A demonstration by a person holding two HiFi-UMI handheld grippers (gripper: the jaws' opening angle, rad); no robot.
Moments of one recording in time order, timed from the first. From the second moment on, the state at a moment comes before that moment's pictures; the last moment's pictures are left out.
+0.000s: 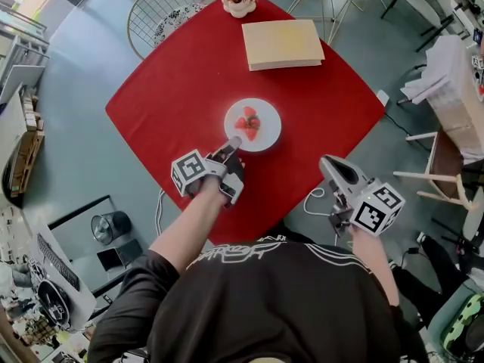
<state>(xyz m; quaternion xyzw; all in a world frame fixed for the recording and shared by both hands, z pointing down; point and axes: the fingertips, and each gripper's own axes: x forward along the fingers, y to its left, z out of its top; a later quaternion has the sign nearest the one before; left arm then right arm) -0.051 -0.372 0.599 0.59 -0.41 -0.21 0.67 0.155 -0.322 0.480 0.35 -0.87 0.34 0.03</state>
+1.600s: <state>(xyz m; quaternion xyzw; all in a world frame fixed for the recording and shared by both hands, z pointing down) -0.024 -0.372 0.571 0.78 -0.38 -0.02 0.49 0.136 -0.326 0.494 0.35 -0.86 0.37 0.05</state>
